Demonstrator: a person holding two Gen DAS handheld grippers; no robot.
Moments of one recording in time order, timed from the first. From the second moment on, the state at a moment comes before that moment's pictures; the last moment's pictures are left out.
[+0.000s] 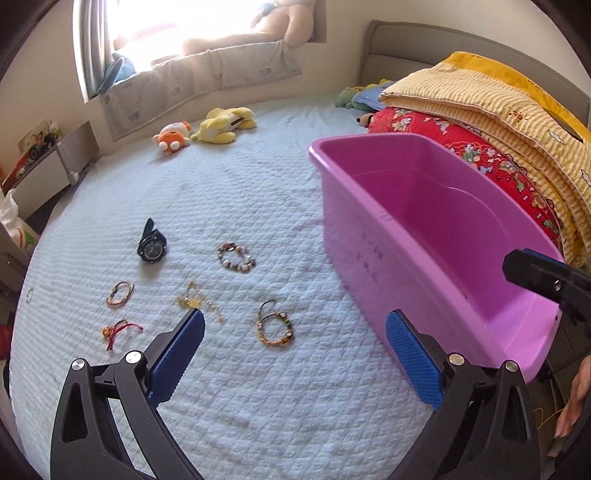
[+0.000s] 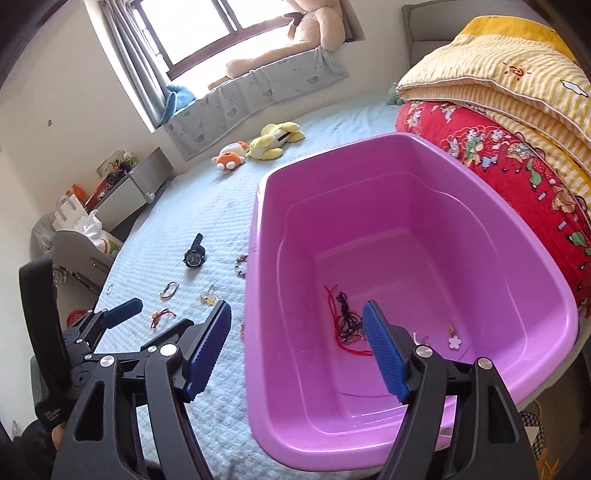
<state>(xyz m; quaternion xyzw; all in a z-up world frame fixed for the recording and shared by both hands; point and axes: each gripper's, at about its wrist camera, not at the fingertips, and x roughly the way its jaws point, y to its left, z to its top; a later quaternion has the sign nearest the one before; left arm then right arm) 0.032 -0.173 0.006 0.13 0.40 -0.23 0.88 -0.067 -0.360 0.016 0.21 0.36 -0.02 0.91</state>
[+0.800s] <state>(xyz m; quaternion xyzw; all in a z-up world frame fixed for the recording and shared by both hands) 0.013 0.030 -0.065 0.00 0.45 -0.06 0.89 -0.044 -0.200 -0.018 0.13 0.38 0.12 0.91</state>
